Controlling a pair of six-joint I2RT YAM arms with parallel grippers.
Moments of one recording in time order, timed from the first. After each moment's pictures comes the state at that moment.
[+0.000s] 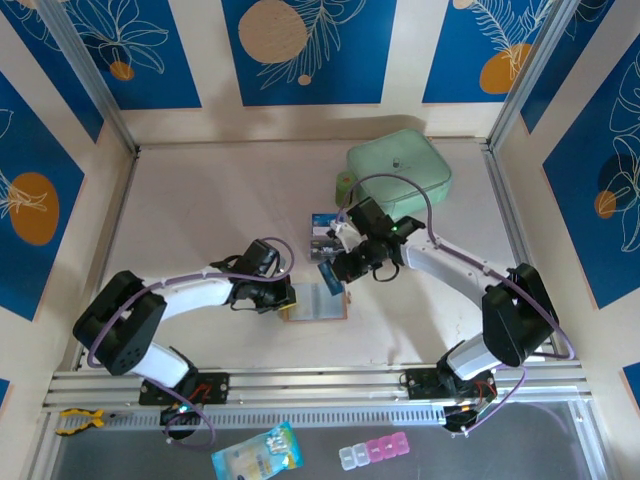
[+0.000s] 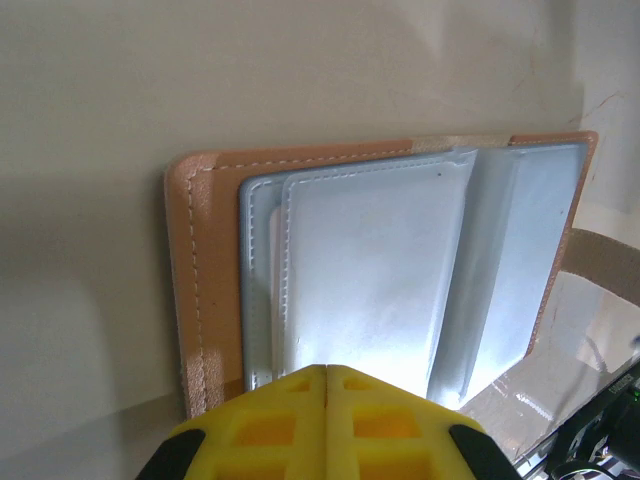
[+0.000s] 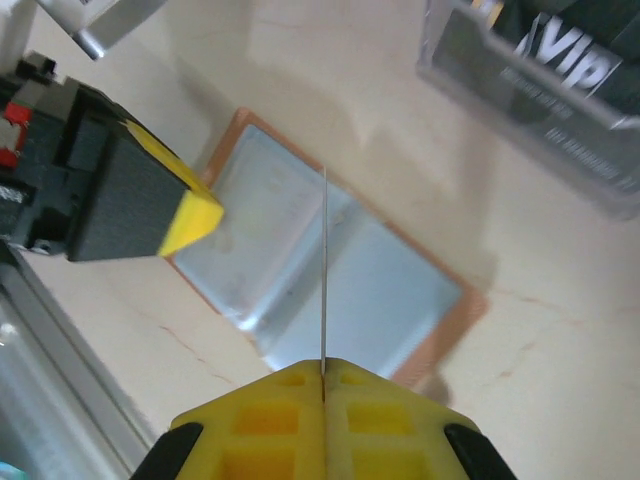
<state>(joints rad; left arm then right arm) -0.67 1.48 0.65 -0.24 0.40 -0.89 0.62 1.49 1.07 -0.74 -0.38 0.06</state>
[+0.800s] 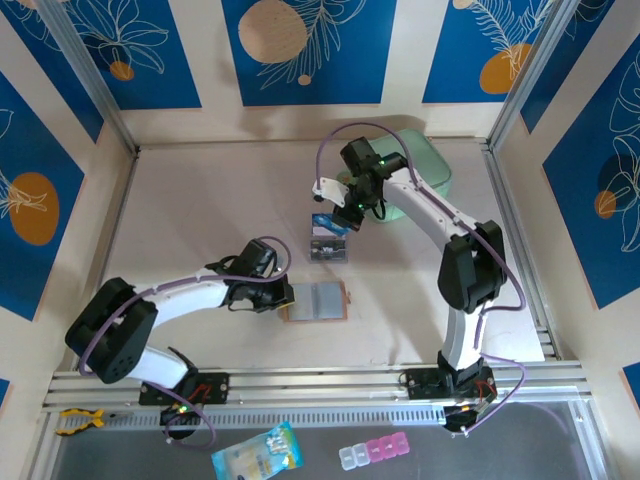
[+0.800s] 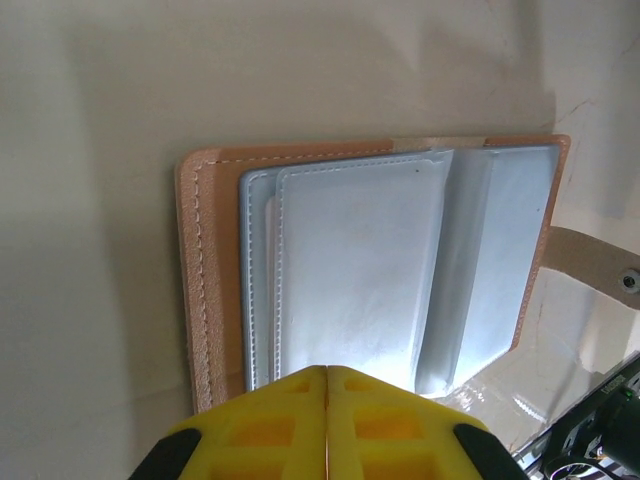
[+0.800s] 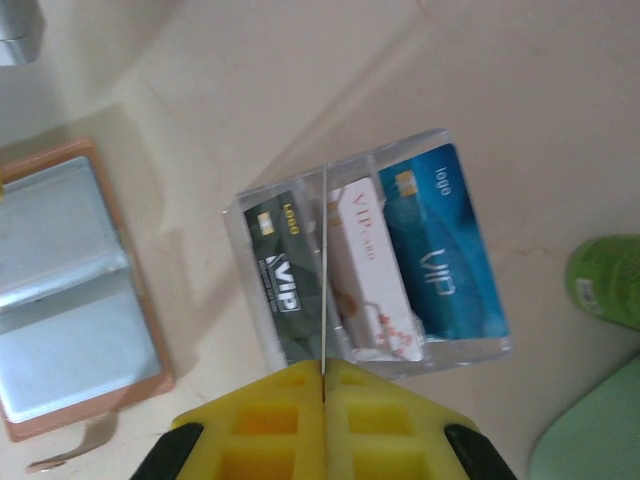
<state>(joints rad) -0.67 1.43 0.64 -0.26 0.39 -0.89 0.49 1.90 1.73 -1.05 -0.31 -0.74</state>
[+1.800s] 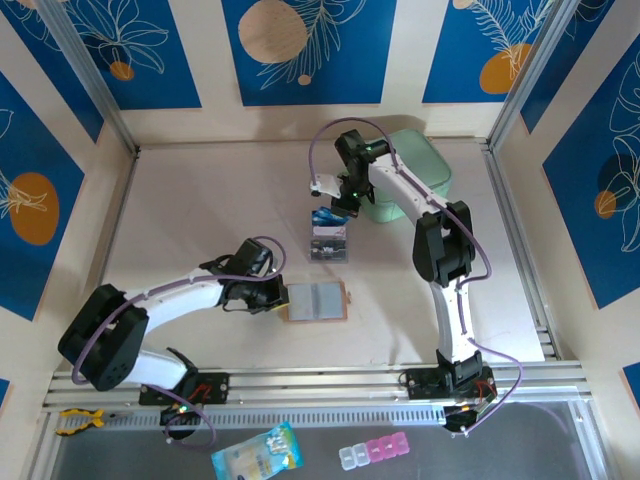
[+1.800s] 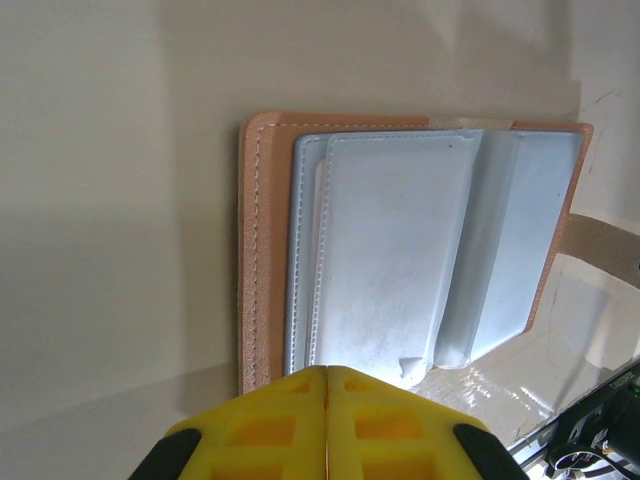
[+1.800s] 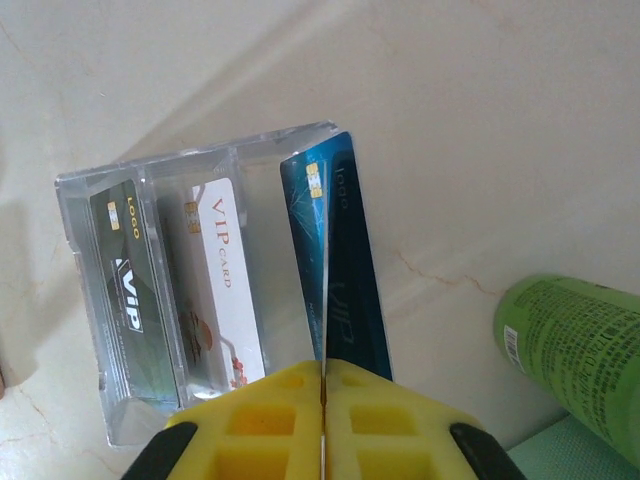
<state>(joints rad) -0.64 1.38 0.65 -0.36 0.38 -0.88 0.44 2.18 2.00 -1.13 -0.28 -0.92</state>
